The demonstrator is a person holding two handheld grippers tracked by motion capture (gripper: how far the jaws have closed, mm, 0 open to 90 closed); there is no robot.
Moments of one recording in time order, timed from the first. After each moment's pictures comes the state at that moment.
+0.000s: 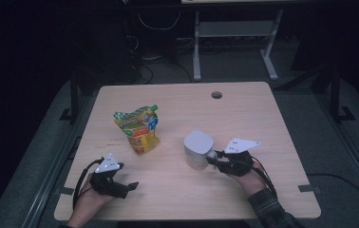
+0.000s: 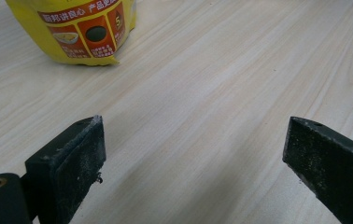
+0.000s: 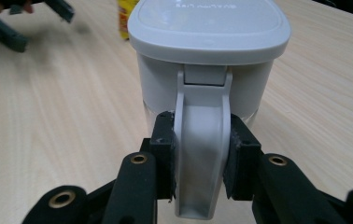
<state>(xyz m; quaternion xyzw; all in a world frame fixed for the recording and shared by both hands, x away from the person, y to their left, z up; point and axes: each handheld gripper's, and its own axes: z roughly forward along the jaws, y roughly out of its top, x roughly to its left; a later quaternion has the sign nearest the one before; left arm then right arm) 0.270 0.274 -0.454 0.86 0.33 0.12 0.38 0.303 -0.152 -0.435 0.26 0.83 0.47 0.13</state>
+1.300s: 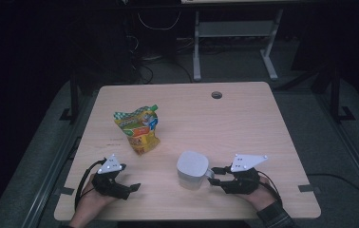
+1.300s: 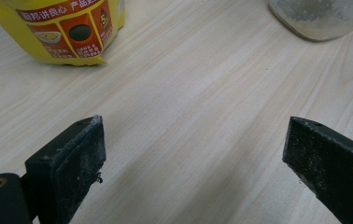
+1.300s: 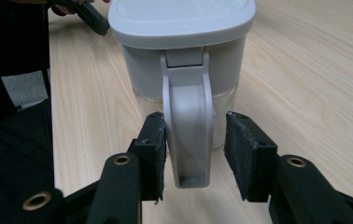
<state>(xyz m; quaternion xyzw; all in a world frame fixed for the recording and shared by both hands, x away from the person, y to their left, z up) 0.269 0.270 -0.455 0.86 0.33 0.11 0.38 0.262 -0.162 -0.438 0.22 0.84 0.48 0.07</state>
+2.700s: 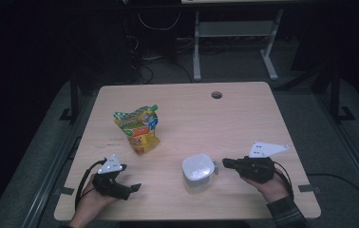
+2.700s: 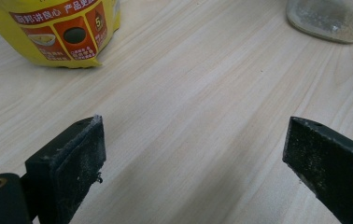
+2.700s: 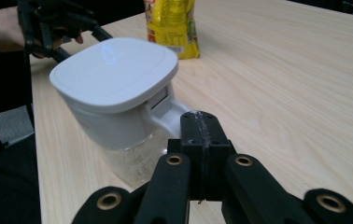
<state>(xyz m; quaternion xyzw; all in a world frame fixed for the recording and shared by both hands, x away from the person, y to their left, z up) 0.268 0.268 -0.455 0.86 0.32 0.11 0.38 0.277 -0.199 -0.413 0.28 0.81 0.52 0.08</state>
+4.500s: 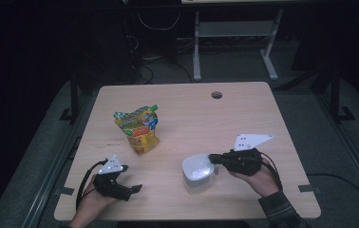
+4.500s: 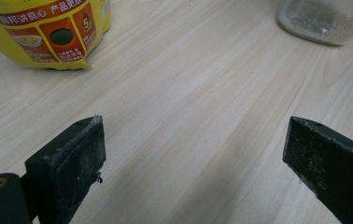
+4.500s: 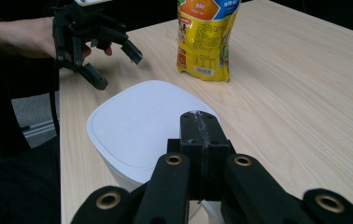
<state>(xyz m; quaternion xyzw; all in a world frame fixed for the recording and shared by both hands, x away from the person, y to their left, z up) 0.267 0.264 -0.456 0.85 0.33 0.10 0.39 0.288 -0.162 -0.385 0.21 0.83 0.51 0.06</state>
